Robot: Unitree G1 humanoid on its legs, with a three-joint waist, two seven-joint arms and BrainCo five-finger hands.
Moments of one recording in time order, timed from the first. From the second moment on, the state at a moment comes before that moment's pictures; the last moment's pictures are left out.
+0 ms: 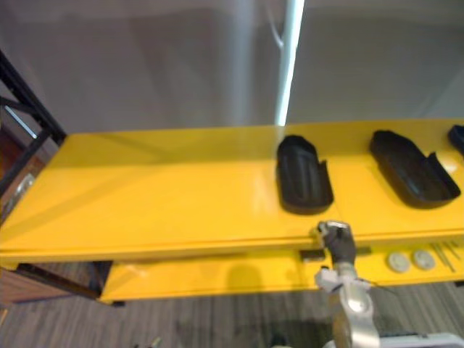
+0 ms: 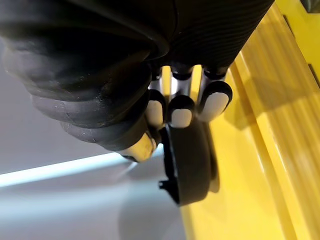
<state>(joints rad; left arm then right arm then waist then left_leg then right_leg) 0.30 0.07 0.10 0.92 -0.43 -0.13 0.10 0.18 -0.18 -0.12 -0.02 0.38 -0.08 0.00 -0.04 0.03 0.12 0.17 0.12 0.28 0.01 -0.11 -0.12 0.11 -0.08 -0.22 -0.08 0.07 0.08</state>
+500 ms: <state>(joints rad) 0.30 0.07 0.10 0.92 -0.43 -0.13 0.10 0.06 -0.18 -0.13 0.11 0.35 -0.08 -0.03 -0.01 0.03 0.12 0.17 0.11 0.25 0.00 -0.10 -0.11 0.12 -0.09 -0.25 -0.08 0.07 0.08</state>
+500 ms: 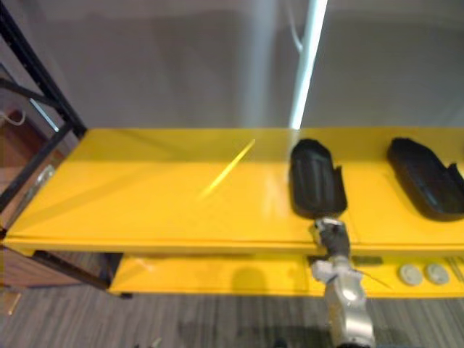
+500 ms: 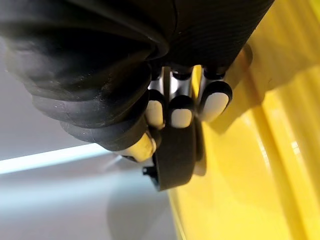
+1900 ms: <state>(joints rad) 0.31 0.07 0.11 0.87 -0.43 -0.10 0.08 -0.26 -0.25 -0.19 0.44 0.30 -0.08 -0.19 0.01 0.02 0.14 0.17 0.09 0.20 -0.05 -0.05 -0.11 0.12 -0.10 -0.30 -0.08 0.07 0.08</state>
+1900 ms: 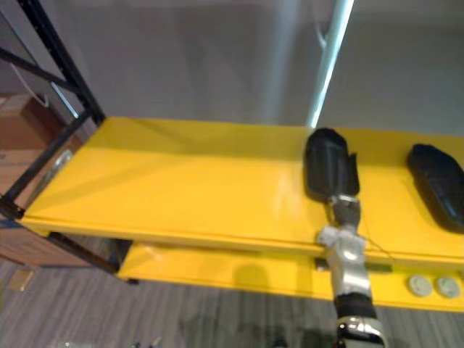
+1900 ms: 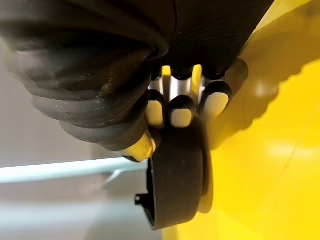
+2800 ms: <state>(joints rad) 0.24 0.10 0.05 1.01 -0.33 -0.06 0.09 0.32 -0.06 -0.16 0.06 0.16 -0.35 -0.36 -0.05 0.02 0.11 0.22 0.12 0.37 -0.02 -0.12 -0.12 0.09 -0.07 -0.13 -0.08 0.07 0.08</state>
